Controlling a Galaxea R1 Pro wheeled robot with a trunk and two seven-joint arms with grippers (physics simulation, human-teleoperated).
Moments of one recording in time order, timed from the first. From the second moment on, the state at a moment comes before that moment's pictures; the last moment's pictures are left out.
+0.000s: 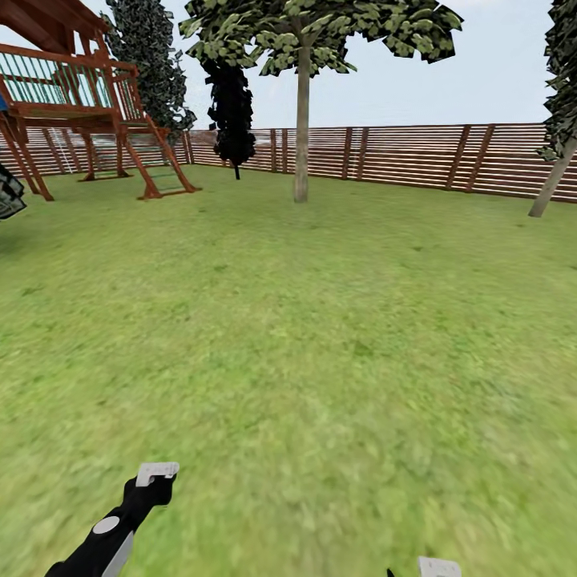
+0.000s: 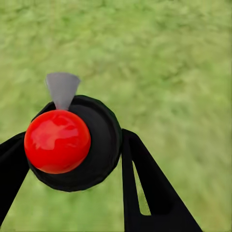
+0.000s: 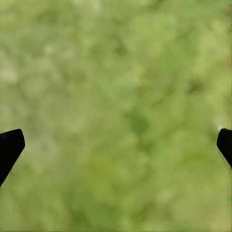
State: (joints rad) left arm -0.44 0.14 0.06 -0.49 0.03 -0.16 -0.12; right arm -0.41 -0.05 -0.52 -0.03 0.40 -0.34 0.03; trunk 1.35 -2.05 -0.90
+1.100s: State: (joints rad) left arm -0.44 0.14 0.06 -0.49 0.03 -0.16 -0.12; right arm -0.41 -0.05 -0.52 -0.03 0.40 -0.34 0.03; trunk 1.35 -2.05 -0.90
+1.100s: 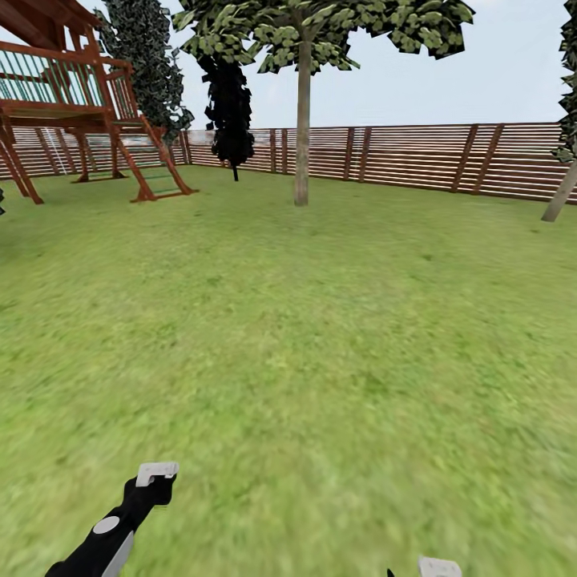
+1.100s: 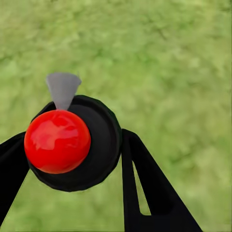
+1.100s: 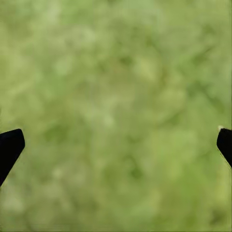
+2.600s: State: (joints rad) left arm -0.44 0.14 0.06 -0.49 0.03 -0.16 -0.12; right arm -0.41 -0.05 -0.52 -0.03 0.40 -0.34 0.03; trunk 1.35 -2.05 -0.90
